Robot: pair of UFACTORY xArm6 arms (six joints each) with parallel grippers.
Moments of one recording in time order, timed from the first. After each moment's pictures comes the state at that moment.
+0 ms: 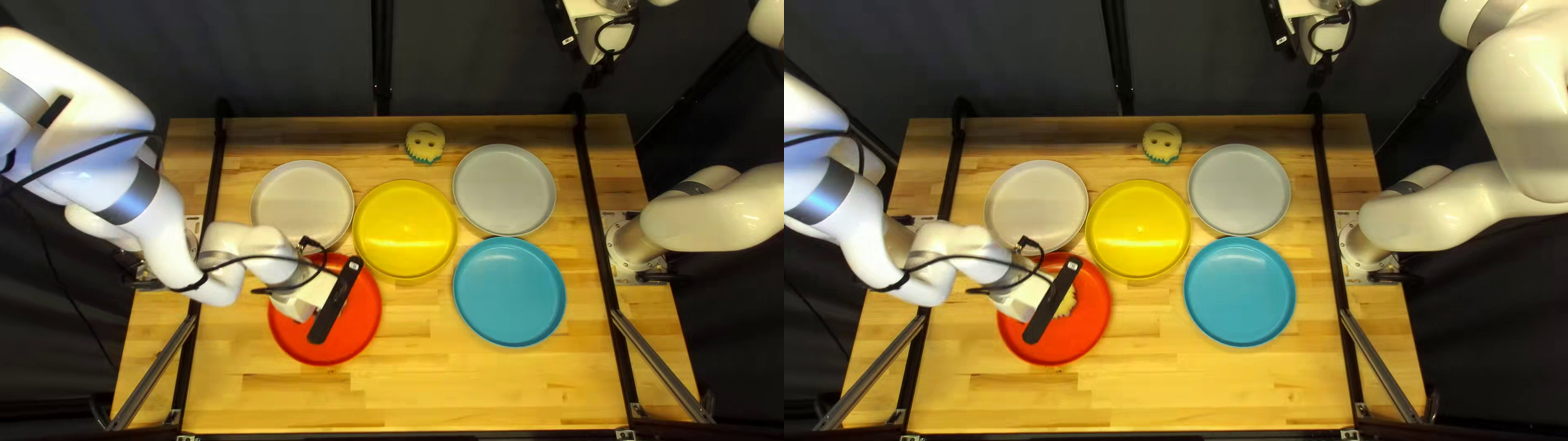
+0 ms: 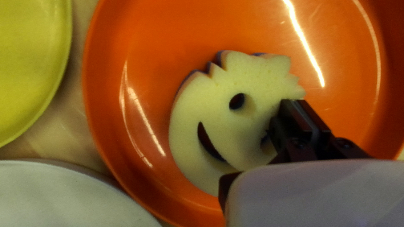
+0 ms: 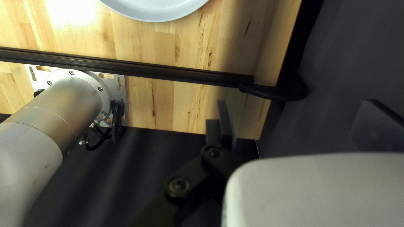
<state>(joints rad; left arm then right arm) -0.36 -0.11 -0.36 -0.37 0.27 0.42 -1.02 -0.40 -0.88 -0.04 1.36 -1.12</state>
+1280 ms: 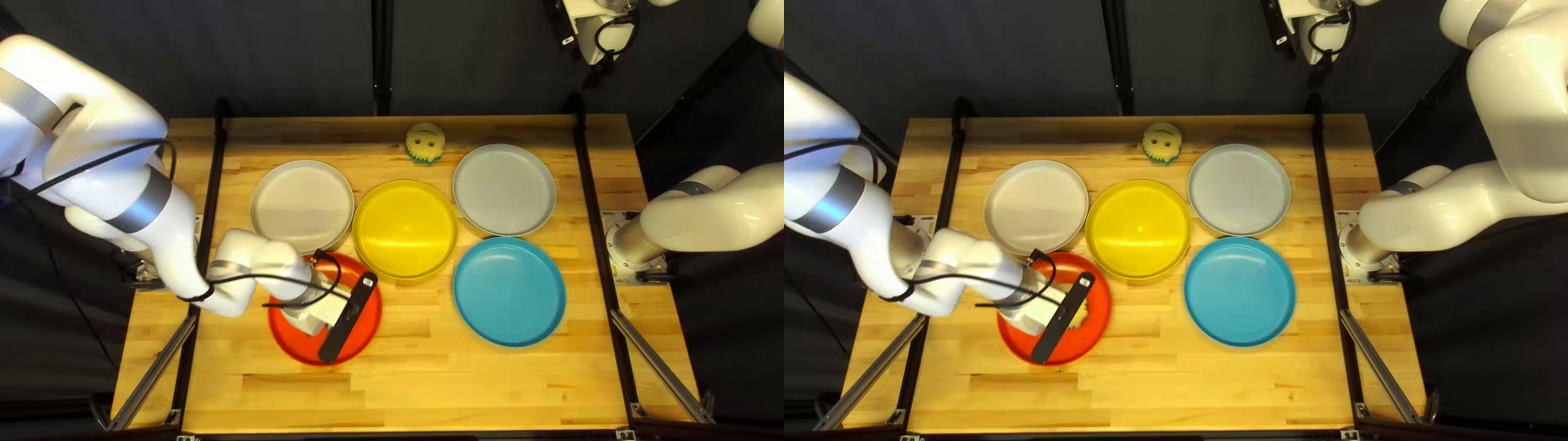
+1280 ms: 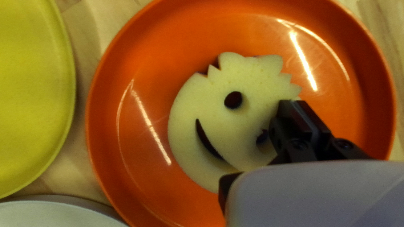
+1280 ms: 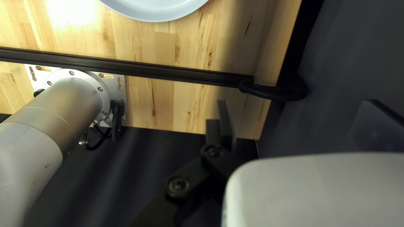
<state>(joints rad) -0.35 0.02 -0.51 -0.33 0.28 0.46 -1.02 -0.40 -0.88 -0.04 1.36 -1.12</state>
